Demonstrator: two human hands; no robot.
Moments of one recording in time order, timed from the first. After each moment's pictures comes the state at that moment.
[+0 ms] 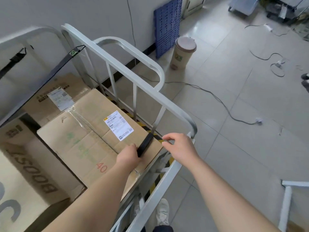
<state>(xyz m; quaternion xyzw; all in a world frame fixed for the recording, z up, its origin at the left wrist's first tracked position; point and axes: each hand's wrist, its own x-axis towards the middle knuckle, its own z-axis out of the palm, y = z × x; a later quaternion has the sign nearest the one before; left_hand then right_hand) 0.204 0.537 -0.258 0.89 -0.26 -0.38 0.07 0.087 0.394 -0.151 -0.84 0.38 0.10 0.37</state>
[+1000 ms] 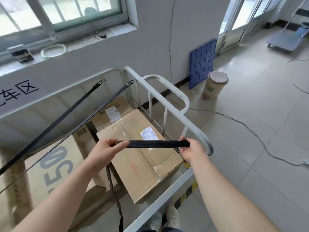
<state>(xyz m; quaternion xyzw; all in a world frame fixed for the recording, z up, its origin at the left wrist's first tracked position) 0.208 0.685 -0.018 0.84 -0.05 -0.28 0.46 0.124 0.411 -0.104 -0.14 0.52 -0.12 0.84</state>
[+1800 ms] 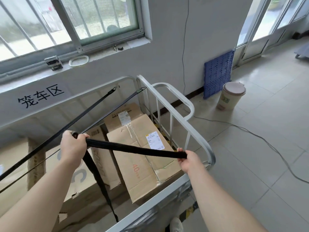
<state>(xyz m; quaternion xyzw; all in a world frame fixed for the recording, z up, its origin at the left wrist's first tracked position) 0.204 0.717 0.006 0.86 0.20 0.04 0.46 0.101 0.403 -0.131 -0.19 0.51 -0.01 0.84</state>
